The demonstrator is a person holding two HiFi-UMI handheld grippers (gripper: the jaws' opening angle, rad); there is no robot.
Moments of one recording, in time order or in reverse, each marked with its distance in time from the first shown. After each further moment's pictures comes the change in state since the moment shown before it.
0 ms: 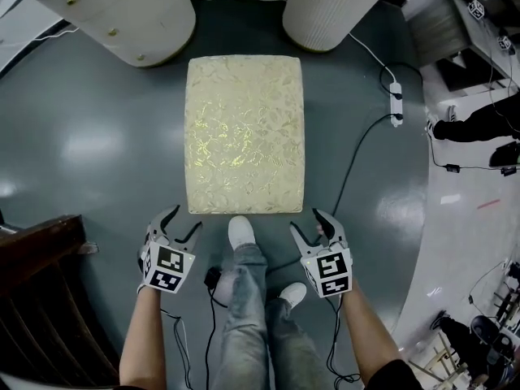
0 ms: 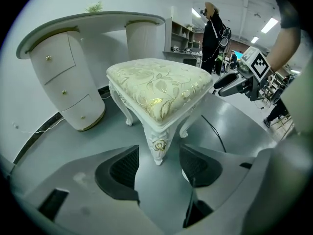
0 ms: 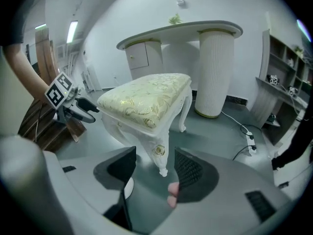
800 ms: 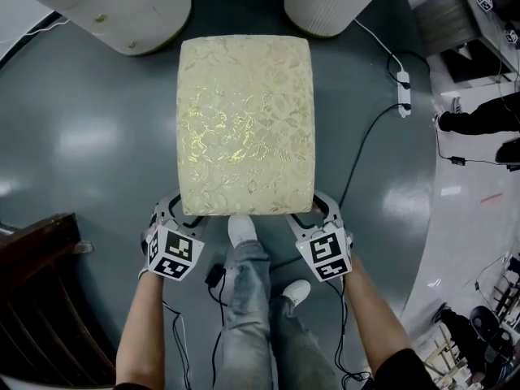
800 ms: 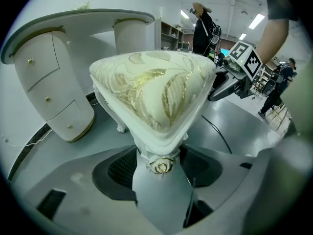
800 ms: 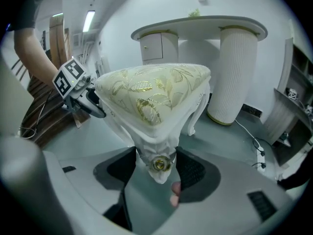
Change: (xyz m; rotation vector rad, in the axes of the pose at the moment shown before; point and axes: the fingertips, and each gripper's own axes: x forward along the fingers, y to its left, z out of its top) left arm 0.054 -0.003 0.015 0.099 -0.038 -0.058; right arm 0.059 0.006 0.004 -0.160 0.020 0.070
